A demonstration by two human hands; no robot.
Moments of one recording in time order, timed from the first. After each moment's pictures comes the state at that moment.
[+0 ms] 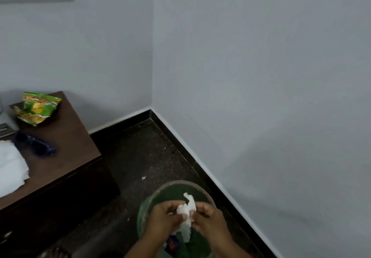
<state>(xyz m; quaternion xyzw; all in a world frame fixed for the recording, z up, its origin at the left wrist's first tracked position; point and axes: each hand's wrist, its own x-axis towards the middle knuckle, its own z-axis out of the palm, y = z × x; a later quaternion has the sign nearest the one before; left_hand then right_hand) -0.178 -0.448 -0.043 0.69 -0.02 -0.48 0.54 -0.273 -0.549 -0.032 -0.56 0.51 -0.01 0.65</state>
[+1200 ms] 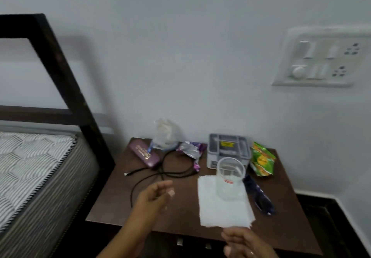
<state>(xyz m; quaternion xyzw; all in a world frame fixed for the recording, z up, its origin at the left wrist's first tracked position) 0.019 -0.044 0.065 0.70 0.20 -0.05 0.68 -0.018 -0.268 0.032 -0.76 0.03 0.24 0.61</state>
